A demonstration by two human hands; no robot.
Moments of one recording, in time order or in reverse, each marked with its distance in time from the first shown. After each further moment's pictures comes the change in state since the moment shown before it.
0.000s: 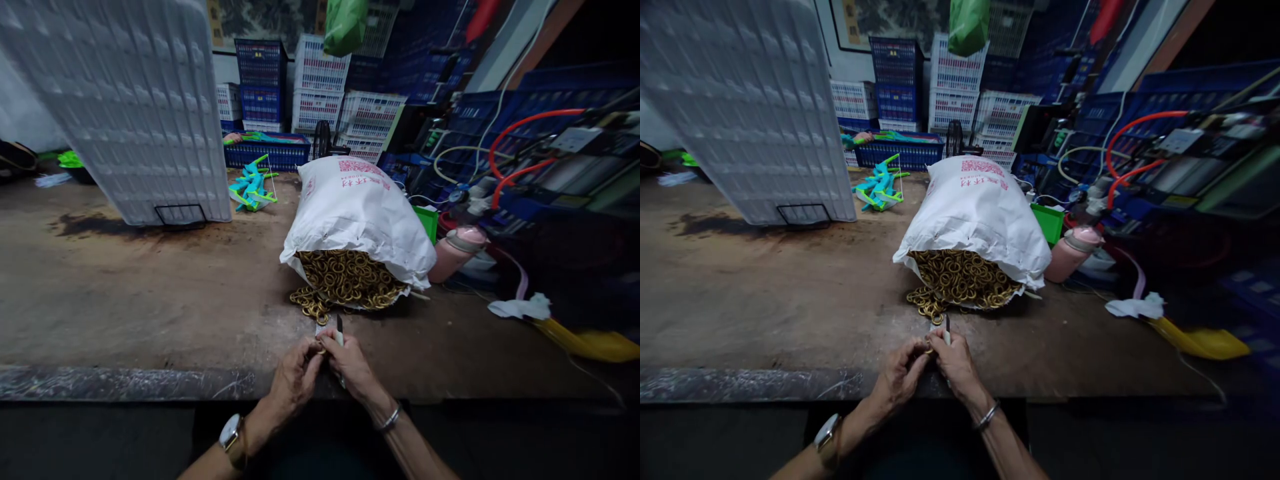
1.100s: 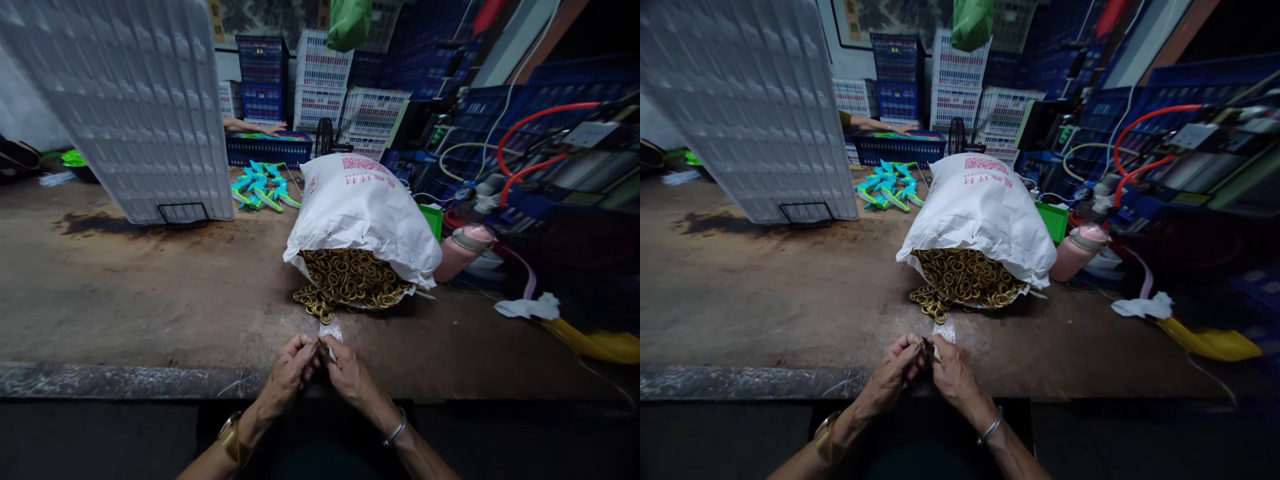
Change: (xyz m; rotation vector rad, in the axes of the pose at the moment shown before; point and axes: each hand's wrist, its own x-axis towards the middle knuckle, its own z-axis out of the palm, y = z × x) left_hand 0.002 0.005 -0.011 -0.622 -0.017 -0.498; right_hand -0.013 -0.002 -0.003 -0.770 -0.094 -0.435
